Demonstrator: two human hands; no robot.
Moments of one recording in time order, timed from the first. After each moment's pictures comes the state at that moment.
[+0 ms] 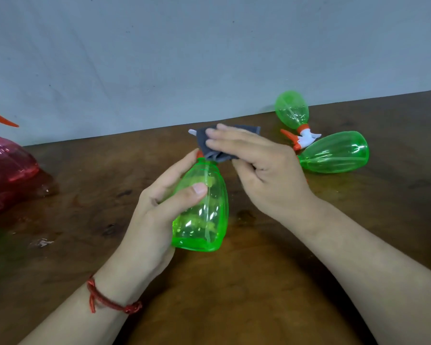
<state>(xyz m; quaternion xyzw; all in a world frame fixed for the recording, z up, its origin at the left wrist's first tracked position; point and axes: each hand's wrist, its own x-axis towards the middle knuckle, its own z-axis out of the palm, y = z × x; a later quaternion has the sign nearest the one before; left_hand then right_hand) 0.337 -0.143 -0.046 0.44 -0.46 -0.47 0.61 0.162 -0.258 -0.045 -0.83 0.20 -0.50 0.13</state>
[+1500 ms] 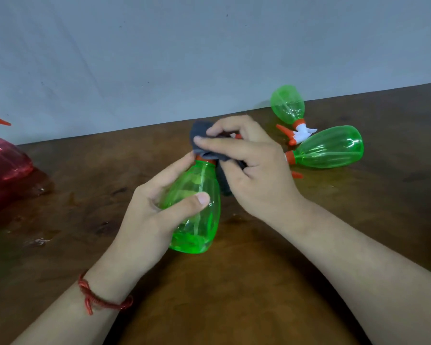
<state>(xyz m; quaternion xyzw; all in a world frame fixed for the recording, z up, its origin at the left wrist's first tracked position) 0.338 -0.142 -0.050 0.49 -0.55 -0.38 0.56 0.170 -0.248 -0.043 -0.80 0.22 -0.54 0.17</state>
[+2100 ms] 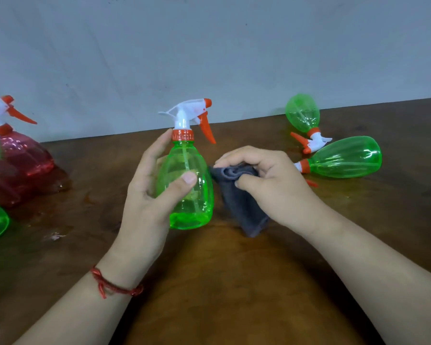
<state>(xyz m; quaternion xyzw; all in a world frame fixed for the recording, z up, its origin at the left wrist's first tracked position) 0.357 -0.149 -0.051 0.48 -0.51 -0.30 0.65 0.165 -0.248 -0.045 -0.75 0.26 -0.43 0.44</state>
